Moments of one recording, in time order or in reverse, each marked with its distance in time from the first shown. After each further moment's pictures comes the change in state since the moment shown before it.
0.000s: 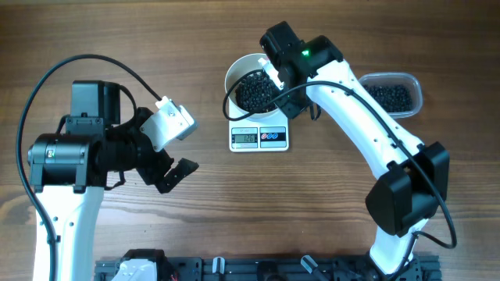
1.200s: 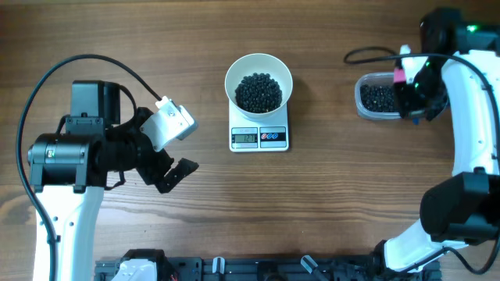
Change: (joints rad) left arm 0.000 0.000 0.000 0.000 0.000 0.000; right arm -0.634 -0.155 -0.098 -0.274 -0.070 -0.045
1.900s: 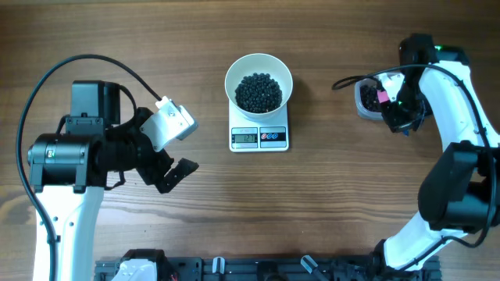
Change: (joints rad) left arm 0.000 0.000 0.000 0.000 0.000 0.000; right arm 0.000 0.074 -0.220 0.259 0.091 -0.177
